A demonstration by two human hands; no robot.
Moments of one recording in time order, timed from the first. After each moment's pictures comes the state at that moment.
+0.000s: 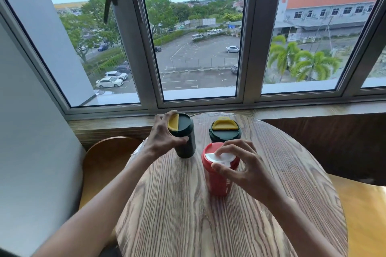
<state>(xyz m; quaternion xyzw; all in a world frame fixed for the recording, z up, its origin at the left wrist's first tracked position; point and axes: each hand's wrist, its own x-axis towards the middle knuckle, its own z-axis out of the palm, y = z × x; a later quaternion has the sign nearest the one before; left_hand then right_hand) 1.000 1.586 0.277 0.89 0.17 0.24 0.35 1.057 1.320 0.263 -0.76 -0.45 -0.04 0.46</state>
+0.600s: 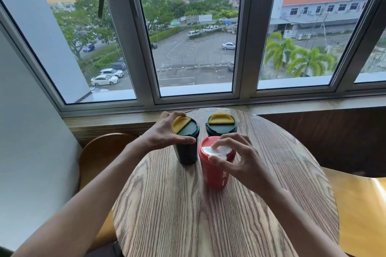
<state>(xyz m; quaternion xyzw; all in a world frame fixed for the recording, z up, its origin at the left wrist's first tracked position) 0.999 1.579 0.297 0.94 0.13 0.06 0.32 1.055 1.319 0.262 -0.77 -0.44 -0.02 0.47</state>
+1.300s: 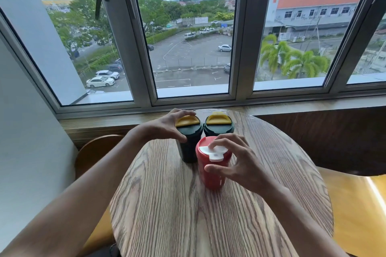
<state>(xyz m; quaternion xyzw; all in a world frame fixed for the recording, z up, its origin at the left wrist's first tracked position) 1.015 1.579 0.320 0.92 0.06 -0.04 0.38 1.054 1.316 0.265 -0.77 -0.47 -0.03 0.43</state>
